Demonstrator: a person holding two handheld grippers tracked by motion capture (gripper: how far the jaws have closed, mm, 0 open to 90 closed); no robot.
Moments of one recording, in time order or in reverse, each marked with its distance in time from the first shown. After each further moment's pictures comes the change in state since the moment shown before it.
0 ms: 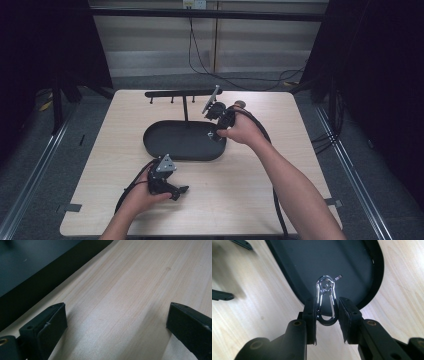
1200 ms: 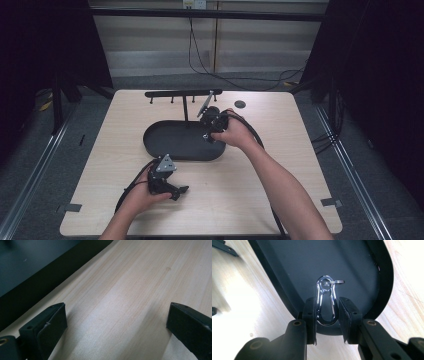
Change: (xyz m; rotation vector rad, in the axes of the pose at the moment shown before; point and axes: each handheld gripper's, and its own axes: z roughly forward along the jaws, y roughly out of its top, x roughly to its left) left arm 0.000 0.000 0.001 -0.008 0.003 0.001; right arm -0.001 0.010 0.032 -0.009 -0.010 0.005
